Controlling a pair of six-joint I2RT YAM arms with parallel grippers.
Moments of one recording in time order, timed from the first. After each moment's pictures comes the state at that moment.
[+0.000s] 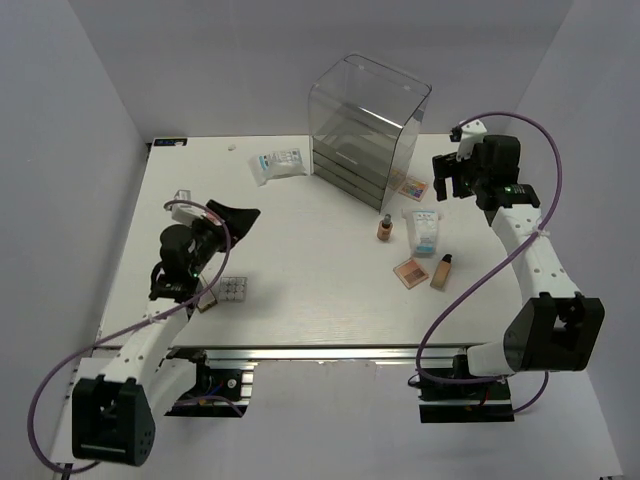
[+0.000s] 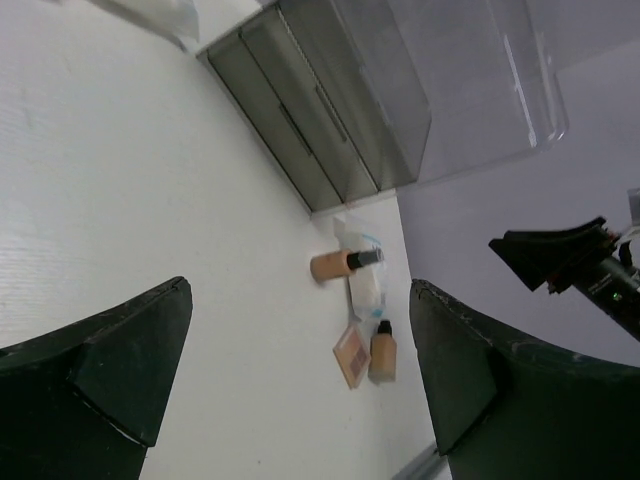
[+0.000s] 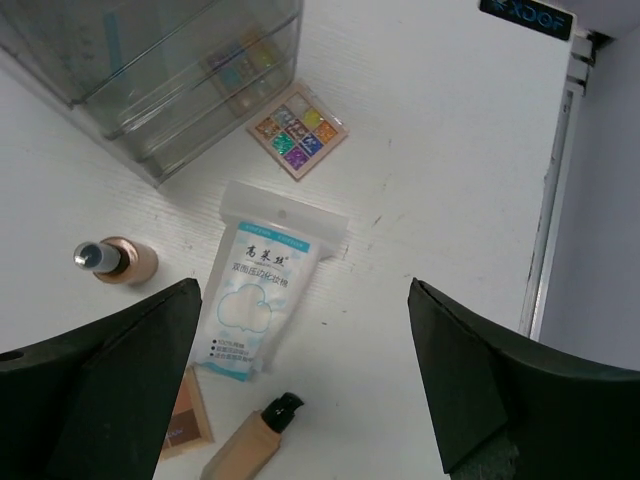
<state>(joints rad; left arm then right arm) -0.10 0.89 0.47 0.32 0.30 -0.92 0.05 1.38 1.25 -0.41 -0.13 -0.23</state>
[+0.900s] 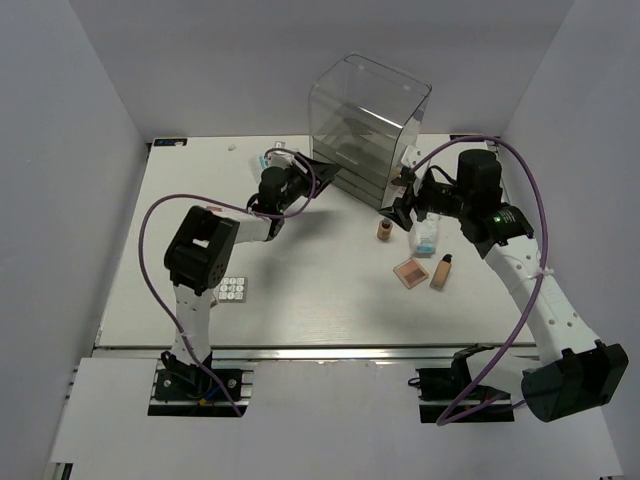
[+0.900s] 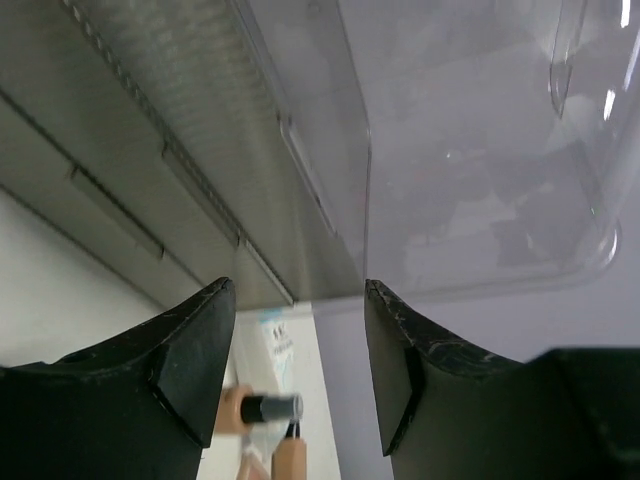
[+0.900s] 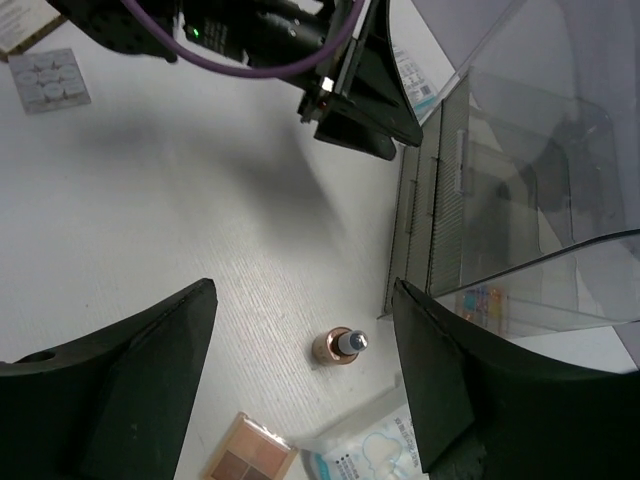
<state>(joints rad) -0.44 2.08 1.19 0.86 0.26 -1.22 0.31 1.17 1.19 -0.42 -0.70 -0.57</state>
